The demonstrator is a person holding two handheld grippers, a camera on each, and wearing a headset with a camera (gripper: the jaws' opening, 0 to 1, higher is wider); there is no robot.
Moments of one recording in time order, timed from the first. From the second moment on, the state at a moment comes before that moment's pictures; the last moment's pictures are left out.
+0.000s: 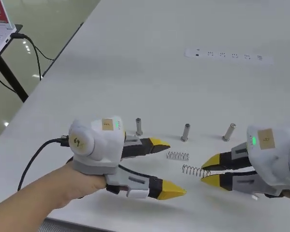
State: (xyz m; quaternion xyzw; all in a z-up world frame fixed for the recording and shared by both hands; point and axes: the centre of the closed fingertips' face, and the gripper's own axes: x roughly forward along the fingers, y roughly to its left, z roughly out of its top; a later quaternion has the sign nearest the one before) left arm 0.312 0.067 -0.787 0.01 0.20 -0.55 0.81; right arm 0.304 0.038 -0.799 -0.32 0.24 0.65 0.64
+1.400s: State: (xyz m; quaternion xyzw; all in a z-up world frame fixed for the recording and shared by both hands) left arm 0.303 0.048 -0.779 0.03 0.17 -0.59 0.79; right arm 0.295 0.042 -0.789 -0.34 0.22 0.66 0.63
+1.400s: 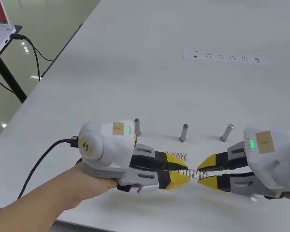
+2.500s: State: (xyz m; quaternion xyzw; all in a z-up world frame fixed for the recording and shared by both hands) left arm 0.301 0.047 -0.778 0.03 0.19 -0.61 0.77; right arm 0.294 0.037 -0.789 -0.34 0.22 0.66 0.63
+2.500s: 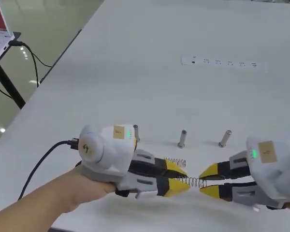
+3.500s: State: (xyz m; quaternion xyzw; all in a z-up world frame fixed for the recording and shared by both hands) left arm 0.293 0.042 -0.787 0.05 0.19 -0.62 0.76; right arm 0.286 0.065 -0.746 -0.23 0.19 0.69 0.65
